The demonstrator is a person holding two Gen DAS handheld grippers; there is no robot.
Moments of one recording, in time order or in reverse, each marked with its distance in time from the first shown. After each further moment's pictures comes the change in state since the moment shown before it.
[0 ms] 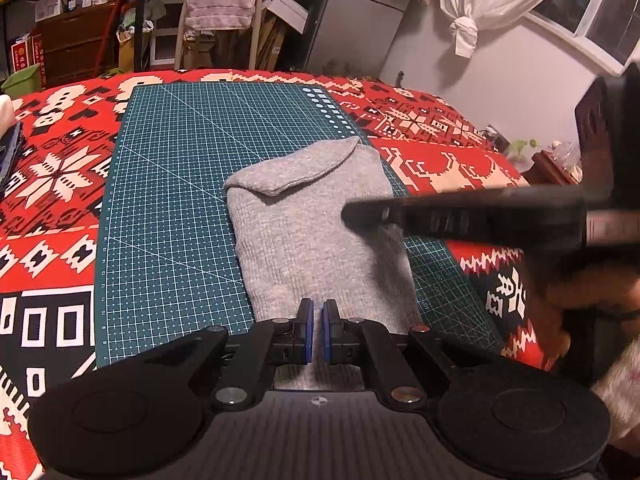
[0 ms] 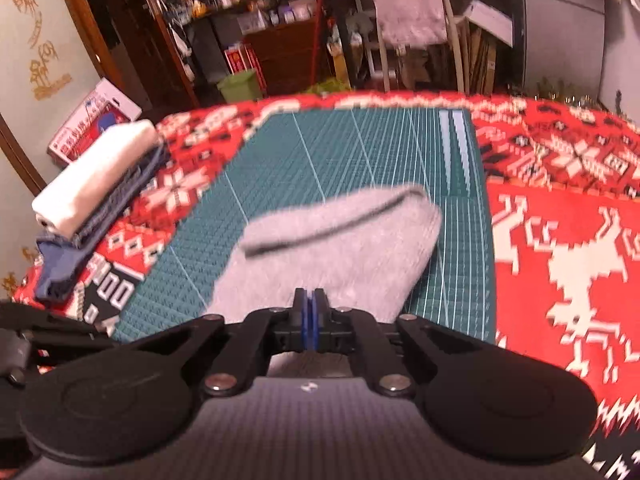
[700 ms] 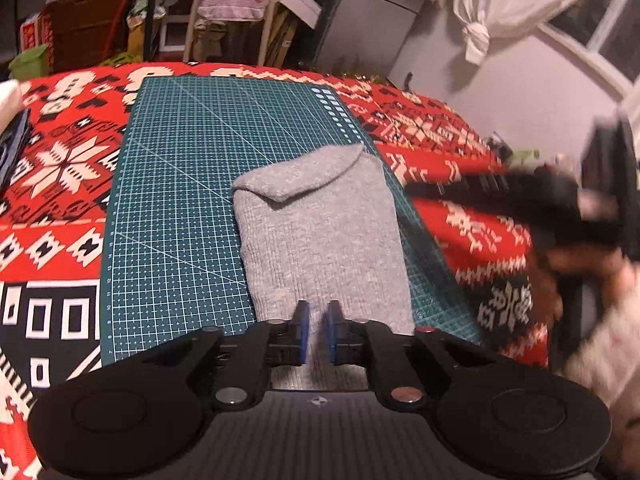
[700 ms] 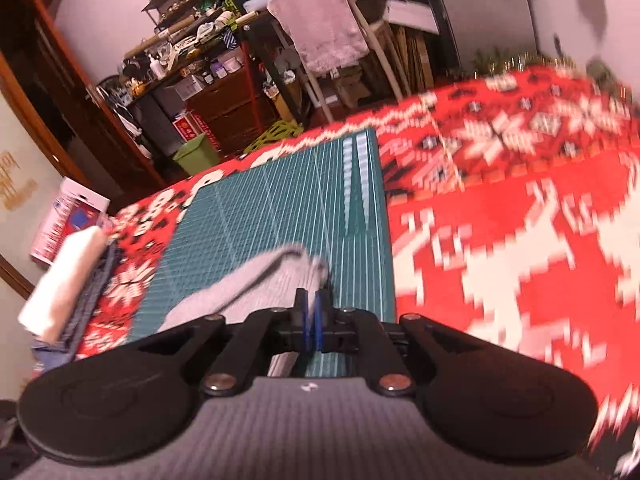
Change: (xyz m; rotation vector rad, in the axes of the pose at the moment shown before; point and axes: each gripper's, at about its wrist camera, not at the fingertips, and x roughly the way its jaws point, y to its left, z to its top) left arm -0.009 0.007 0.010 -0.081 0.018 -0.013; right arm -0.014 -0.085 -0.009 0.314 -0.076 0.020
